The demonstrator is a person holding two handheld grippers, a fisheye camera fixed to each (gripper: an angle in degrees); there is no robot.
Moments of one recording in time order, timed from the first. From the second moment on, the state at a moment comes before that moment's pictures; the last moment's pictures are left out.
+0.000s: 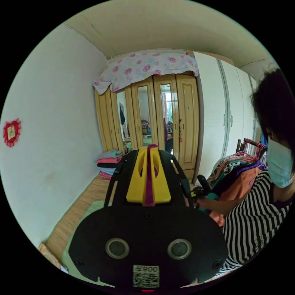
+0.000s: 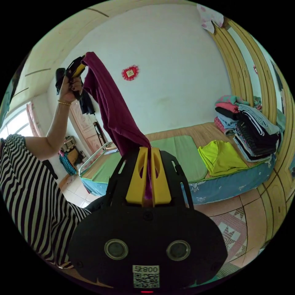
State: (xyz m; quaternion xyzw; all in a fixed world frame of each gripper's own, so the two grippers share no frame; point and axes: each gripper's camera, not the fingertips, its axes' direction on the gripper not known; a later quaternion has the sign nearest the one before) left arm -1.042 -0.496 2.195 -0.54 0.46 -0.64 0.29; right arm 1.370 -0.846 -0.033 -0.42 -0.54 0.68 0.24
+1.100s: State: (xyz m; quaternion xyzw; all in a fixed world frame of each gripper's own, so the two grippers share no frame) left arm -1.396 -0.501 2.025 -0.64 0.28 -0.57 0.44; right arm 1.434 -1.012 0.000 -0.24 -0.45 0.62 0.60
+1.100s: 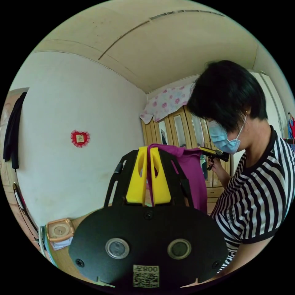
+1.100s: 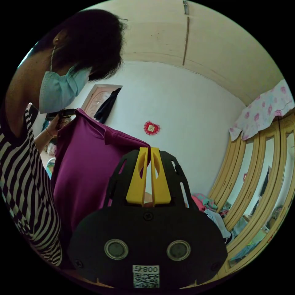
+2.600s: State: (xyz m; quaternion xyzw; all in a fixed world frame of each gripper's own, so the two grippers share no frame) left arm -1.061 -0.158 1.238 -0.89 0.12 -0.40 -0.17; right arm 0.194 -1.438 -0.292 -0.49 -0.79 0.33 0.12
